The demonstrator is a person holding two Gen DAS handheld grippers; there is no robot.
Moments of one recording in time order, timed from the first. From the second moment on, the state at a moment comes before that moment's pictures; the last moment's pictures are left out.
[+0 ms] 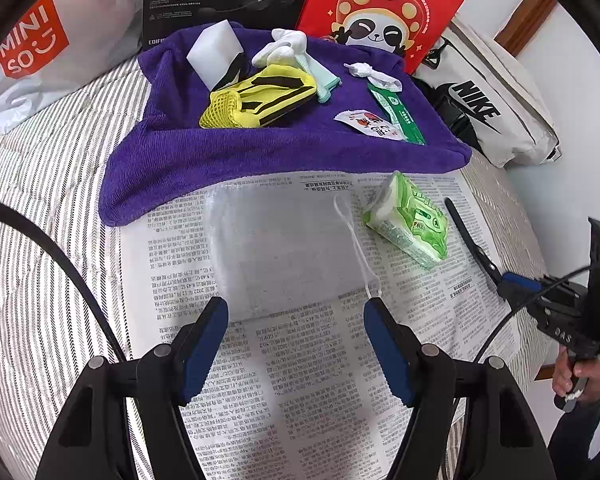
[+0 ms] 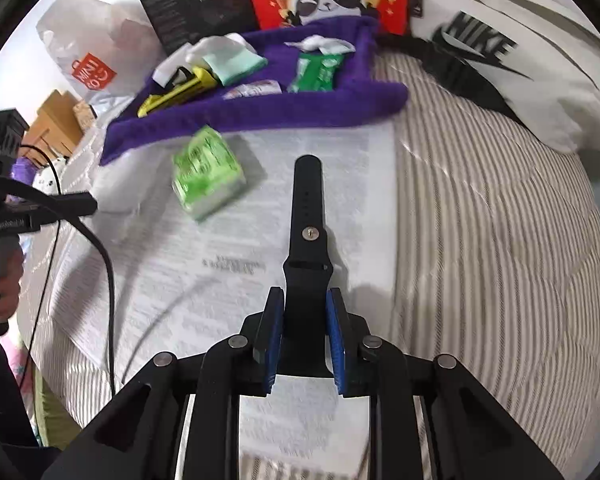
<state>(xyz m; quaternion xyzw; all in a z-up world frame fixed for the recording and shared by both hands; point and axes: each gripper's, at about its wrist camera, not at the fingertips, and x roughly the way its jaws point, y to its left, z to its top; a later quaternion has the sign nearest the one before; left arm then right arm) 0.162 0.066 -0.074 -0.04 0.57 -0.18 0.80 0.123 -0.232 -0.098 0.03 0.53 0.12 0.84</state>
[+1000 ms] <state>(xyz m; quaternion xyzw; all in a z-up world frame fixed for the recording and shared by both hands) 0.158 0.072 -0.070 -0.03 0.56 -0.18 0.81 0.153 -0.235 -0.098 0.02 0.52 0.11 0.84</state>
